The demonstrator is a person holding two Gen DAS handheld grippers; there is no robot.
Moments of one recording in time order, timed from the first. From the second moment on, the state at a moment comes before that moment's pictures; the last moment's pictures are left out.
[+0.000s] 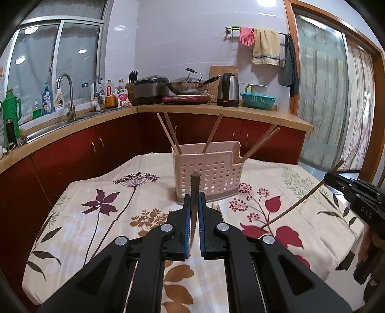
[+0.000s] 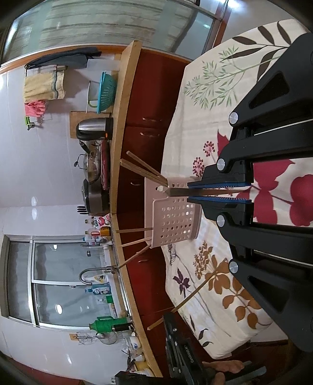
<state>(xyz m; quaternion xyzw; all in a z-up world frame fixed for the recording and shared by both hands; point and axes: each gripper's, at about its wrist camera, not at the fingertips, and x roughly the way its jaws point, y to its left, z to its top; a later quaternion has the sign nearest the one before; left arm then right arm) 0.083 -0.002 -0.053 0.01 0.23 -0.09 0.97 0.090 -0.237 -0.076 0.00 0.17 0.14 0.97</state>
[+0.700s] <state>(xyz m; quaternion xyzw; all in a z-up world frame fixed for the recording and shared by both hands) 0.122 -0.006 0.043 0.01 0.08 -0.09 0.99 0.148 -0.236 0.024 0.00 0.03 0.16 0.99</state>
